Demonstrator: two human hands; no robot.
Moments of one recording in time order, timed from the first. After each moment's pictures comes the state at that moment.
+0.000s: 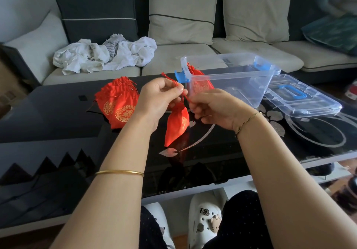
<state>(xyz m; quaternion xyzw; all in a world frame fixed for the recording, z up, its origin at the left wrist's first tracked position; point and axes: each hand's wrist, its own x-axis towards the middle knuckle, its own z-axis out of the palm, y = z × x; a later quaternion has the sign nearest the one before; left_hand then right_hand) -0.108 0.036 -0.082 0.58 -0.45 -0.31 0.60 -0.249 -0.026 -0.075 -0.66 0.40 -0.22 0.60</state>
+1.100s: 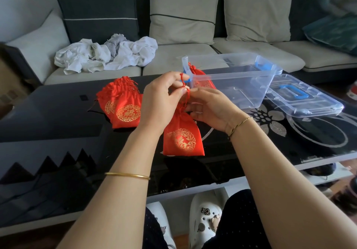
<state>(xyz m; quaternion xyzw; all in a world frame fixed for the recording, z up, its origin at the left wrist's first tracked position) -0.115 0.039 -0.086 0.60 -0.58 0.01 0.55 -0.234 -0.035 -0.095 -0.57 0.27 -0.30 0.72</state>
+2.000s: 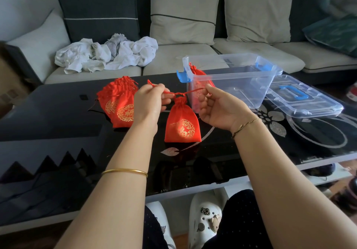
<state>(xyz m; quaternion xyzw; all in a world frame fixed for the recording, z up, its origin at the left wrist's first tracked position) -0.103 0.035 -0.087 0.64 -0.29 -0.28 0.66 -0.248 -0.043 -0.097 -0.36 0.31 -0.32 0.82</state>
